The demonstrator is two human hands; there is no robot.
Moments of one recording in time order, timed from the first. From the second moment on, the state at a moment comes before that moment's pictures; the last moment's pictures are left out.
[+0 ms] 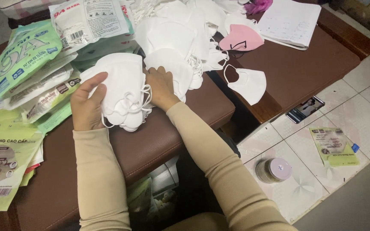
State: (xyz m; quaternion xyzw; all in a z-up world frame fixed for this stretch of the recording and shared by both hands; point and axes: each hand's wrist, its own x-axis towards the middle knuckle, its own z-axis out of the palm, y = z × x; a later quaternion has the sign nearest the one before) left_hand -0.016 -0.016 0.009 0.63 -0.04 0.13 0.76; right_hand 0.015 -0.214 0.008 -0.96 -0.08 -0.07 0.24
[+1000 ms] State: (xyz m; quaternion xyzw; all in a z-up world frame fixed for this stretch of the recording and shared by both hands) left_hand -0.016 -0.018 0.021 0.67 0.02 0.17 0.72; right_hand 0.013 -0.314 0.052 -0.70 -0.15 -0.48 0.51
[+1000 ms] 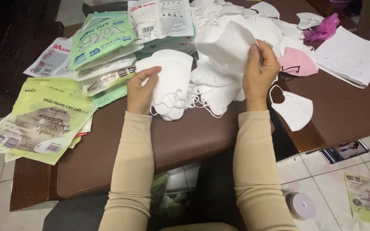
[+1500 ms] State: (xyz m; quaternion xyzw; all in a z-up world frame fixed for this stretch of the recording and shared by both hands) left_hand 0.018 -0.010 -0.033 0.60 0.05 0.07 0.80; right_hand 0.020 -0.231 0.017 -0.74 -0.07 -0.27 0.61
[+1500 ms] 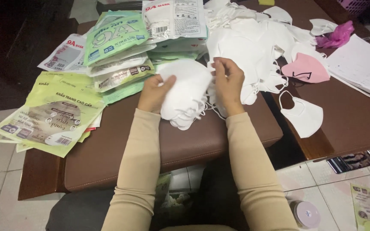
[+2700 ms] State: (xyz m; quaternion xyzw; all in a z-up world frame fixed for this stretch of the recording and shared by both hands) left_hand 0.010 -0.008 -0.026 0.65 0.03 0.12 0.75; right_hand 0.021 -0.284 0.030 -0.70 -0.24 -0.19 0.64
